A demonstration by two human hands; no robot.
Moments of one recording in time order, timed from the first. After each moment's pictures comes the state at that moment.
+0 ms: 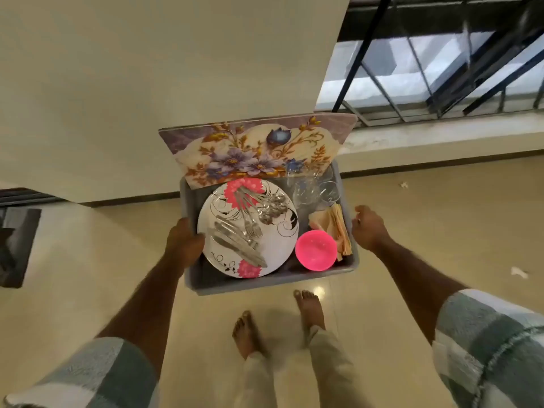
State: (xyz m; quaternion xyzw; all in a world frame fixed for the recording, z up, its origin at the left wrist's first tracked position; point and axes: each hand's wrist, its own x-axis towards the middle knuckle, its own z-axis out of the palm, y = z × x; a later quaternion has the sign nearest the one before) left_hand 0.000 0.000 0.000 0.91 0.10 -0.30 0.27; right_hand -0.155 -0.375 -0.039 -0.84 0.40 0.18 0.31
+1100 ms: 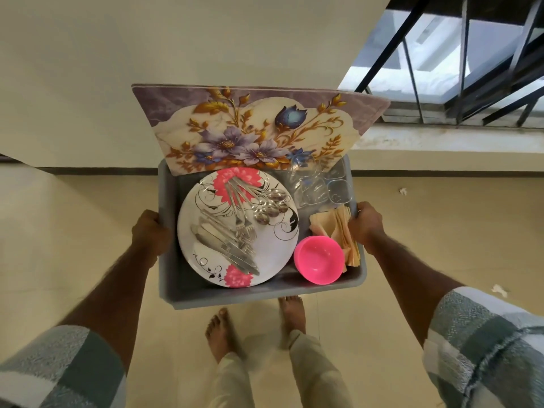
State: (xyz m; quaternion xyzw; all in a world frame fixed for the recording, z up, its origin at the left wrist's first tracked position) left_hand 0.032 0.050 -0.127 0.90 0.20 -0.27 0.28; right_hand -0.114 -0.377 -0.099 -0.81 0.48 0.16 0.29
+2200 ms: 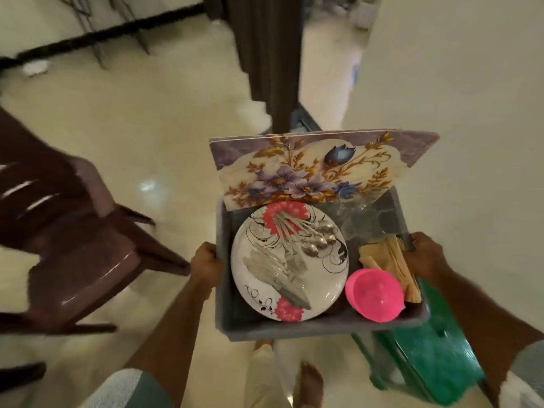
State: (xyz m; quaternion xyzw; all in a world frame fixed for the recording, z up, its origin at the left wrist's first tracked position) left_hand -0.344 0.305 0.093 0.71 0.60 0.03 0.38; right_hand 0.001 -0.016 0.076 -0.95 -0.11 0.24 0.17
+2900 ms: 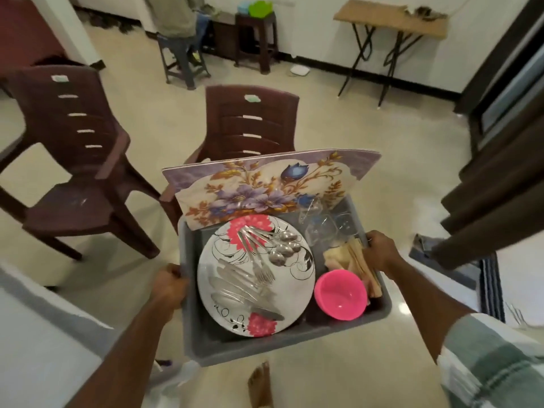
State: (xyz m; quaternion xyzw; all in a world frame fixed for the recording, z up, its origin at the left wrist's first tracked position) left_hand -0.706 0.391 0.183 0.28 0.84 0.26 0.38; right_hand -0.254 0.517 0.169 -0.77 -0.55 0.30 0.08
